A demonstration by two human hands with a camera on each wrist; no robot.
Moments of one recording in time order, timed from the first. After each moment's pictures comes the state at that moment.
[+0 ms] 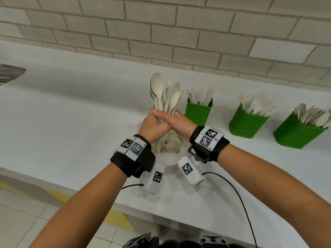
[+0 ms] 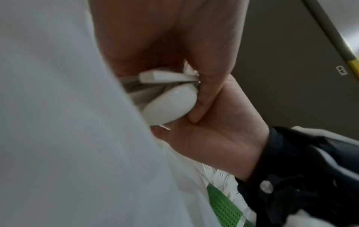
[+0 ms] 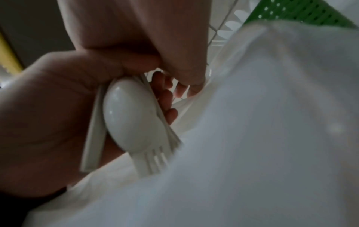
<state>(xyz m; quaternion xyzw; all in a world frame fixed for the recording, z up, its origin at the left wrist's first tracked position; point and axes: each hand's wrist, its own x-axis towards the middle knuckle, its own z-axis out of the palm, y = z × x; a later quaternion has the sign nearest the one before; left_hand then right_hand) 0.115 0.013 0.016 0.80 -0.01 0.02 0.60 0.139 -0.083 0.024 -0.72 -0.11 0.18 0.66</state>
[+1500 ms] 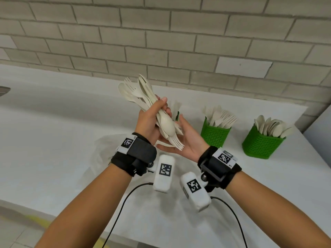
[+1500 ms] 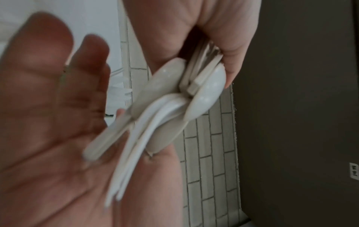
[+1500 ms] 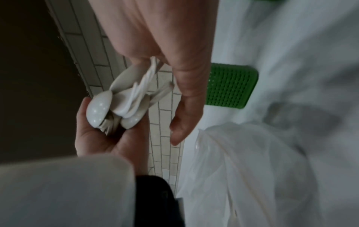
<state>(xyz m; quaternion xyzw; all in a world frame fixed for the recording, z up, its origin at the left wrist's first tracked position) 0.133 -0.101 0.065 0.38 -0.04 0.03 0.92 0.128 -0.215 0.035 -0.44 0.03 0.30 0.85</state>
